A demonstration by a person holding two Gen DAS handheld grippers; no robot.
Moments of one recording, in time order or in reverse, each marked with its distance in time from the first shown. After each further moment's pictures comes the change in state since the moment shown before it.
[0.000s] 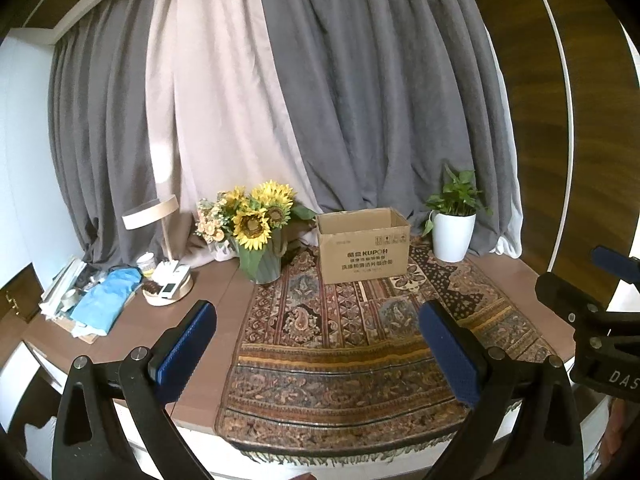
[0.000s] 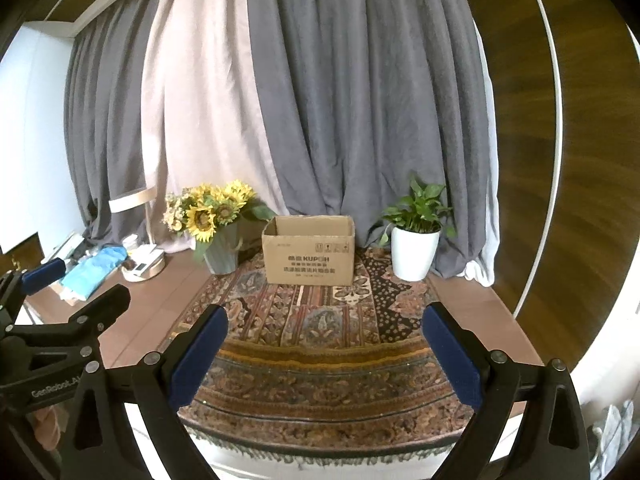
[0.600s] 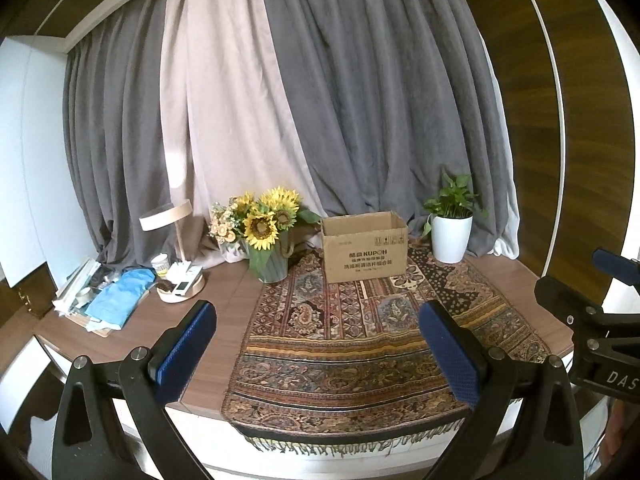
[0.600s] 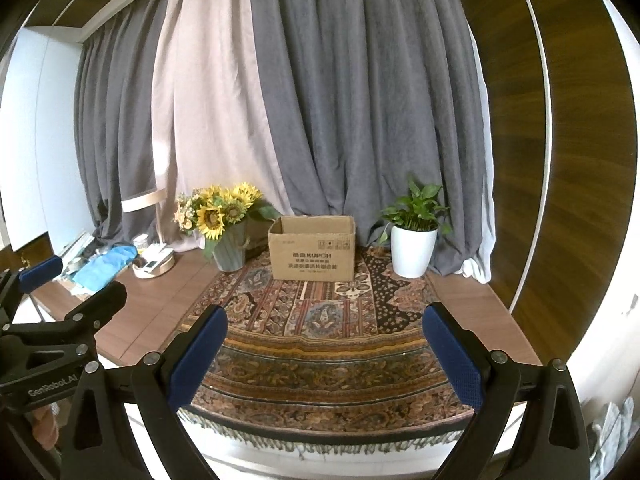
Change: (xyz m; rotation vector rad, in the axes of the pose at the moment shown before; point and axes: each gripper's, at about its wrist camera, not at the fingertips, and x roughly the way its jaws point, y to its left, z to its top) left arm -0.042 -0.011 -0.007 0.004 -0.028 0.032; right arm -0.033 -0.011 -0.010 -0.001 -0.013 0.024
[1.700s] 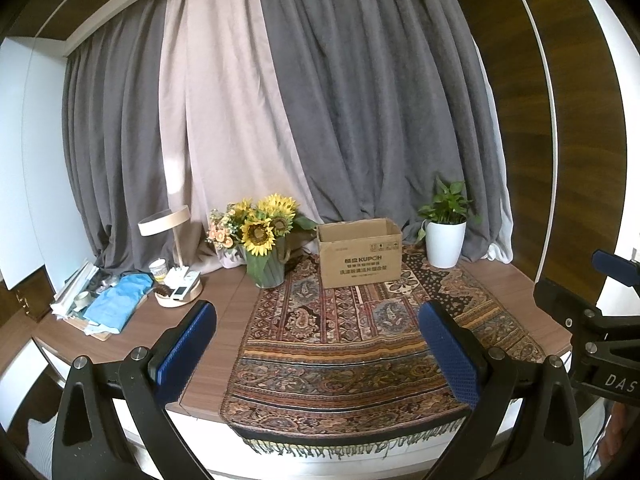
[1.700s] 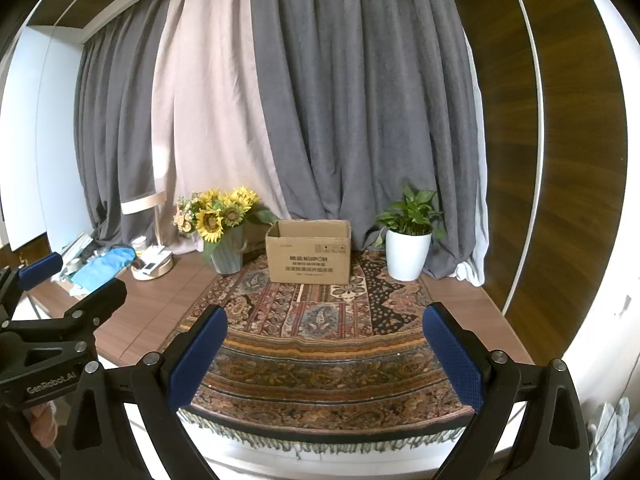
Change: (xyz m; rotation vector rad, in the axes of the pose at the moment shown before) left arm -0.012 -0.003 0.002 0.003 -0.019 -0.013; right arm -0.010 -0.003 0.001 -0.004 -0.011 -0.005
